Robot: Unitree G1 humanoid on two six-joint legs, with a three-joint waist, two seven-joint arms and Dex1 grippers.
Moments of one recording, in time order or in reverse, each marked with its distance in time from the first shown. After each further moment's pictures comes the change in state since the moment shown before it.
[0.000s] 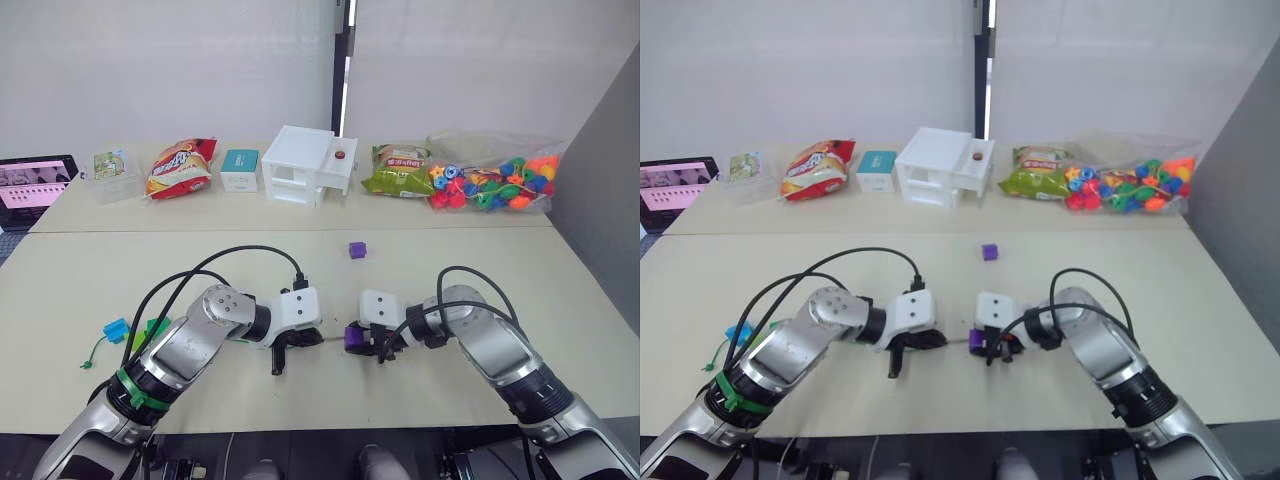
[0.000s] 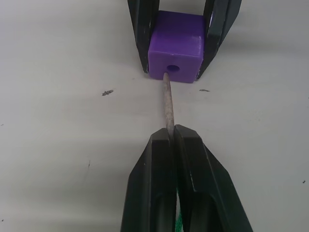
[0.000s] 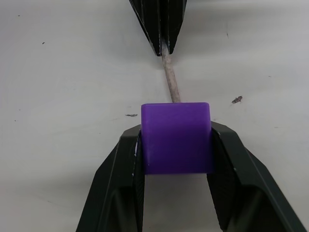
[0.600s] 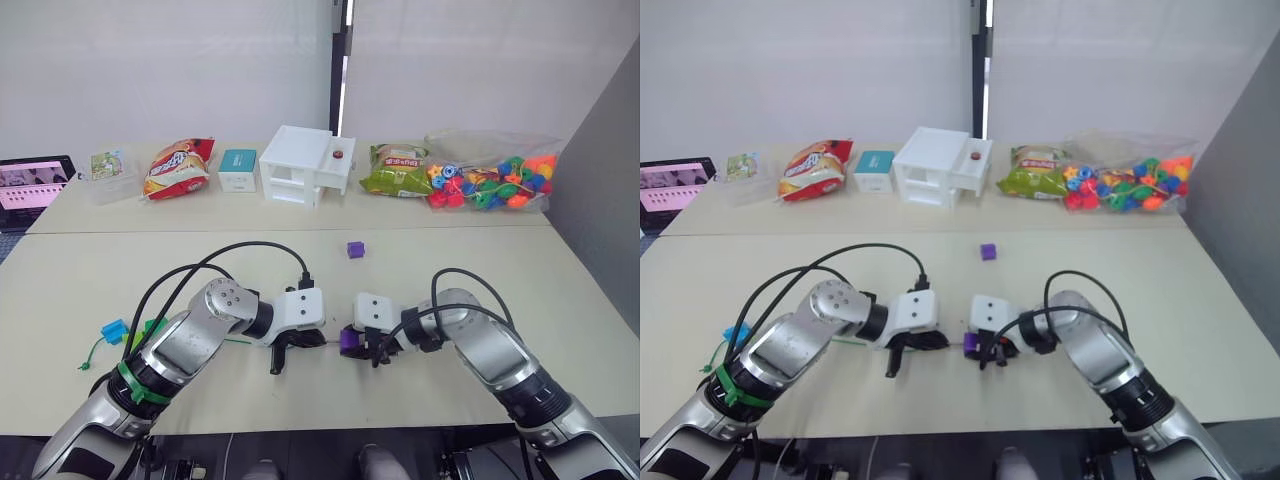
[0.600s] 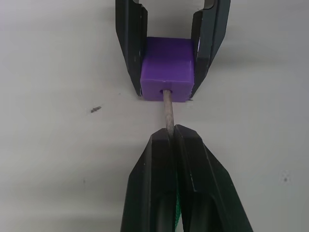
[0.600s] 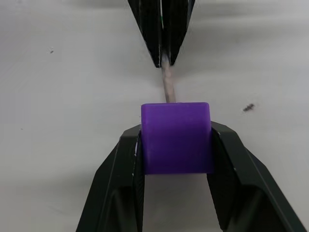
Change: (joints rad) left arm -0.035 0.028 -0.009 -0.029 0.011 0.015 -0.075; right arm 0.006 0.009 0.026 -0.042 0.003 0.041 -0.033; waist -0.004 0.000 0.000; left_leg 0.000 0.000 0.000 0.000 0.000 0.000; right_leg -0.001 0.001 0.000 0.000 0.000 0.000
